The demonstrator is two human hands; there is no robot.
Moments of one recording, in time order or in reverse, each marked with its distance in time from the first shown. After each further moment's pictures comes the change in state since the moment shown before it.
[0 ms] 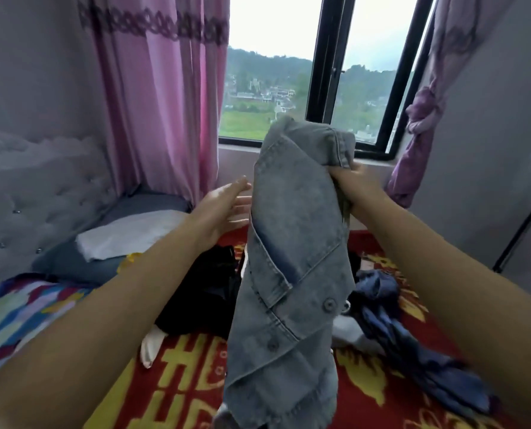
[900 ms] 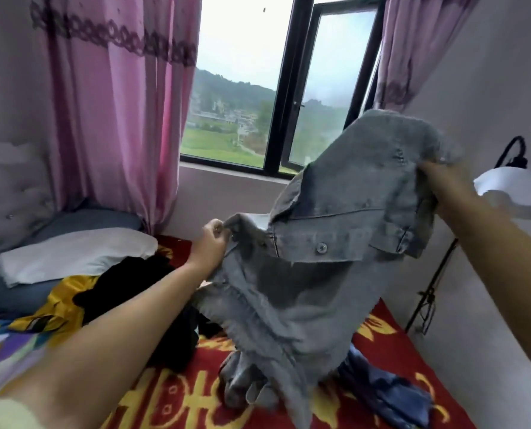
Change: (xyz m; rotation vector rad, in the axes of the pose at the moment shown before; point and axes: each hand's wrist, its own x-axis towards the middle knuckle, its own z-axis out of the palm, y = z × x) left_hand 0.068 -0.069 0.023 0.557 0.284 0.338; right_hand 0.010 -0.066 -0.166 -0.266 0.500 -0.008
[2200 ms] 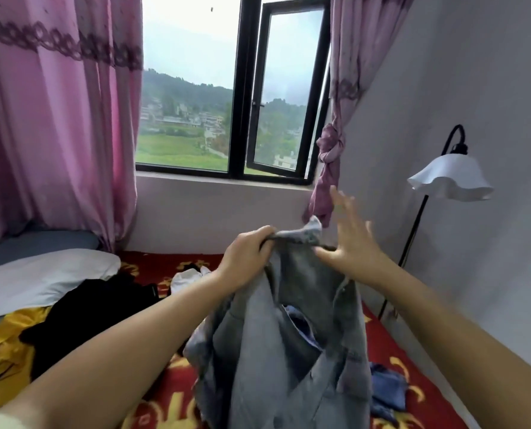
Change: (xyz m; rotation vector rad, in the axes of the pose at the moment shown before) left_hand -0.027 0.092 0.089 0.028 -0.304 0.551; right_hand -0.080 0.074 0.015 -0.614 -0.401 -0.440
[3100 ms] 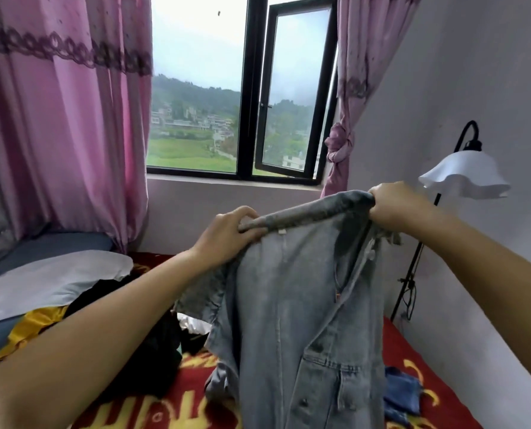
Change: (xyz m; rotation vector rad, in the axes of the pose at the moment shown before) left_hand 0.013 -0.020 -0.052 0.148 -0.025 -0.145; right_hand 0.048 0.003 -0.071 -0.558 -0.097 0.209
